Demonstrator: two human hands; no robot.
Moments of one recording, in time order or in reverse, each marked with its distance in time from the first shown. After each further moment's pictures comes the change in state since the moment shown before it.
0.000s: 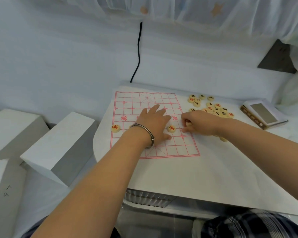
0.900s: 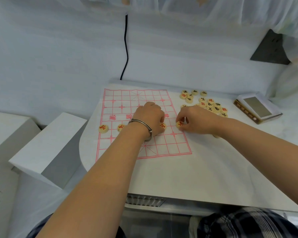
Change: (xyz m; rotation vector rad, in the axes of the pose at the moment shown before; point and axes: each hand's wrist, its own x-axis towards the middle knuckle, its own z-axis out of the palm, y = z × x) left_hand 0.034 0.013 0.004 -0.057 0.092 -0.061; right_hand -0.010 0.012 0.005 0.018 0.157 -0.040
